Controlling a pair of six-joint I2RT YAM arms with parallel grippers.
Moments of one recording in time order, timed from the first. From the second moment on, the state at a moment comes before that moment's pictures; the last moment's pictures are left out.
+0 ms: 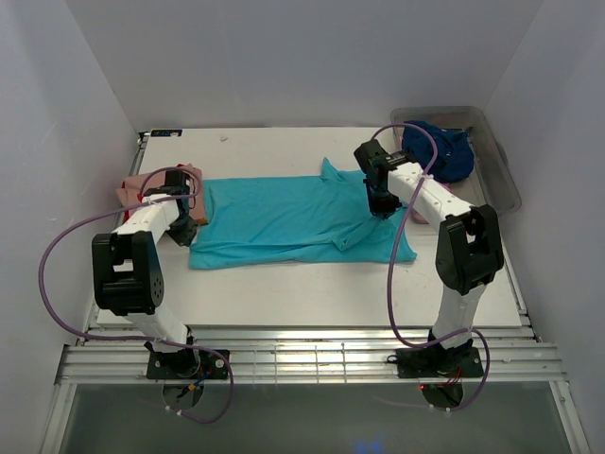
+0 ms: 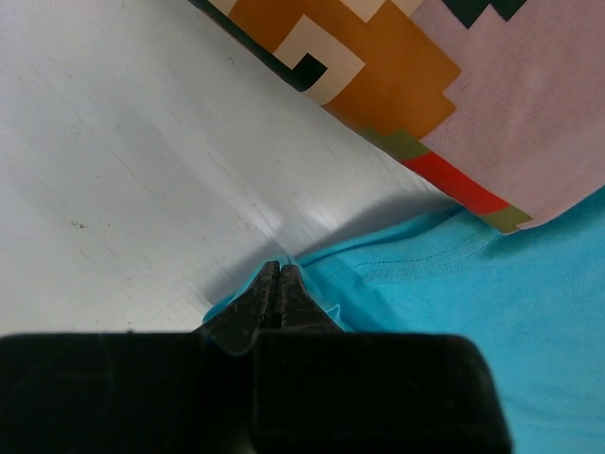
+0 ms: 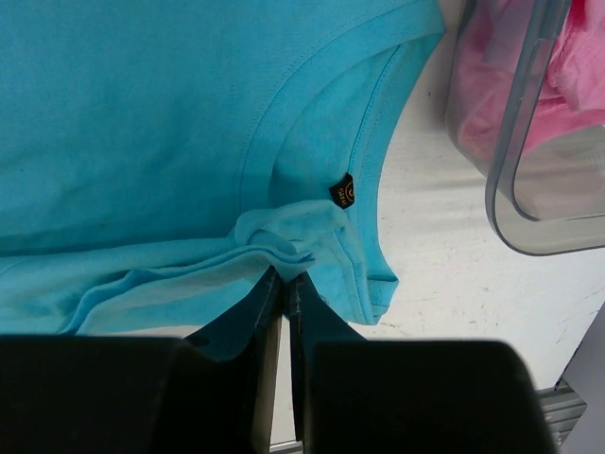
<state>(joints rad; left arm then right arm) 0.04 1.67 1.11 -0.76 -0.34 -0.82 0.44 1.87 1.56 -0.98 0.33 0.28</state>
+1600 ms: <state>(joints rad) -0.29 1.42 1.22 -0.61 -0.34 -0.80 0.38 1.77 1.50 -0.73 0.21 0.23</state>
